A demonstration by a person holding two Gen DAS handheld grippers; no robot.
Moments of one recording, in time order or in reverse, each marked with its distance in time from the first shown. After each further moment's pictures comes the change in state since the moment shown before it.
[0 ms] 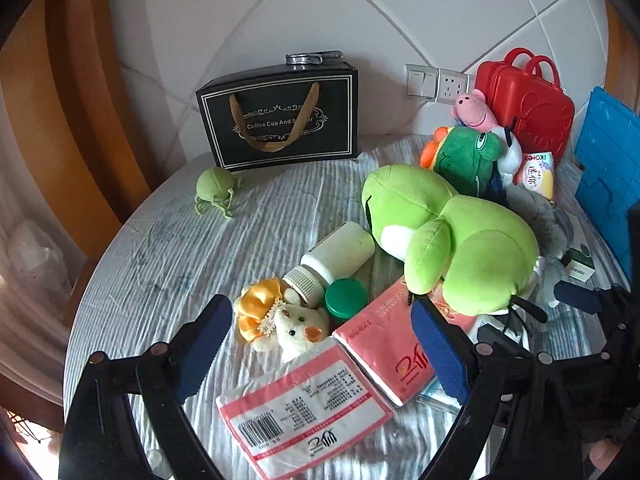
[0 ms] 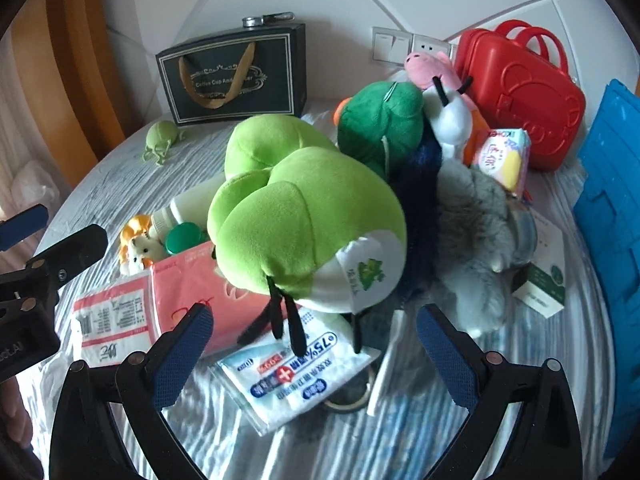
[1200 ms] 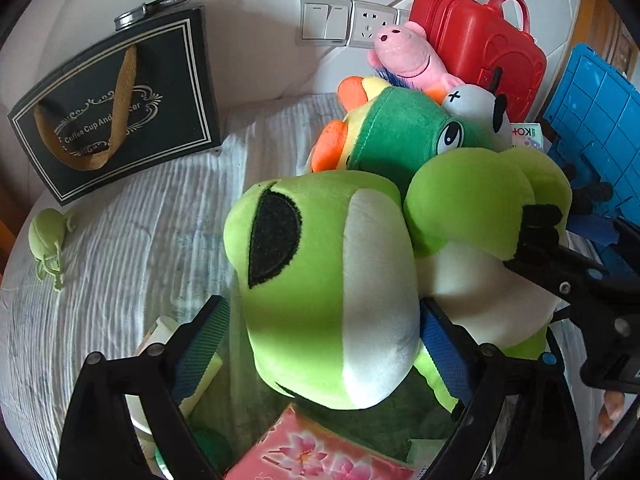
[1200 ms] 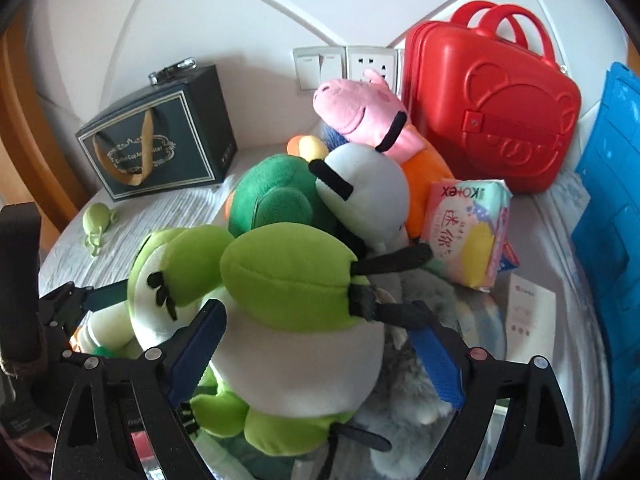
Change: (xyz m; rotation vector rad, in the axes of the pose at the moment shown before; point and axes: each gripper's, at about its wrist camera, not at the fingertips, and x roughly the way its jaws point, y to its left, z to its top) left arm 0.150 -0.107 0.069 0.125 0.157 -0.274; right arm 0.039 -0.111 0.089 0.126 -0.064 -0.002
